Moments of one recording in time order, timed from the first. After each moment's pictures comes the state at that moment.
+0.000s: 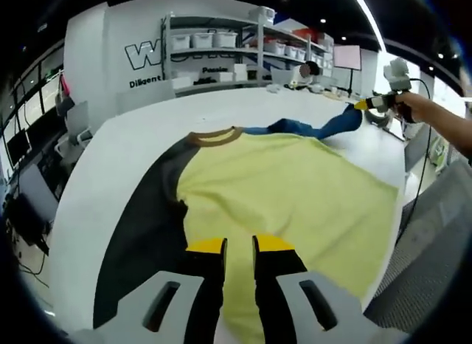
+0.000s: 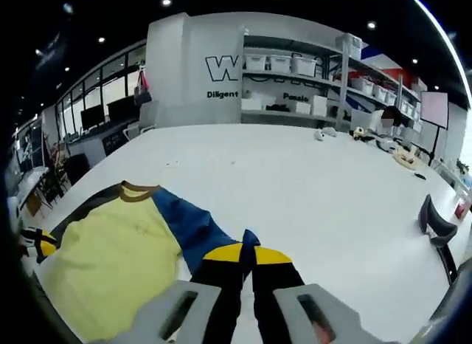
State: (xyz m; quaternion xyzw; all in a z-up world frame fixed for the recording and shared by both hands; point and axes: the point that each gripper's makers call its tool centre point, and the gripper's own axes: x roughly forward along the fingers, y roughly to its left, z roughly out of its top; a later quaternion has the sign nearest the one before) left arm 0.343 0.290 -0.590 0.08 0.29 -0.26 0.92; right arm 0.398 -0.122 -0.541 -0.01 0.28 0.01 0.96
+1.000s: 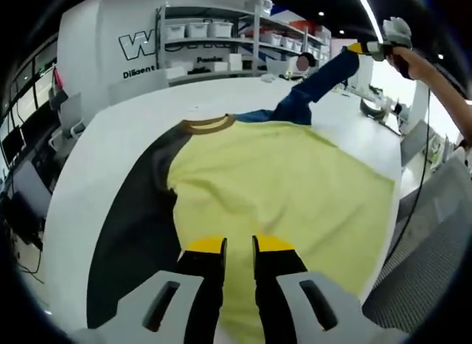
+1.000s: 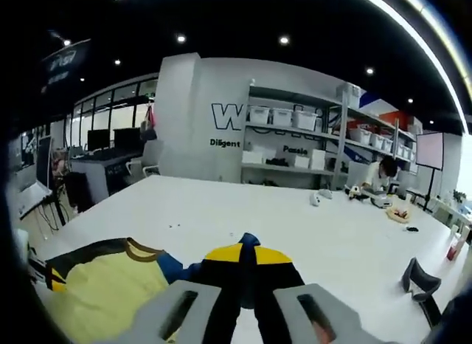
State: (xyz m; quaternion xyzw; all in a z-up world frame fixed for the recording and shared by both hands) left arm 0.334 0.284 -0.605 0.08 0.32 -0.28 0.90; right arm 0.431 -0.110 -0.380 -0.04 0.11 0.02 0.99
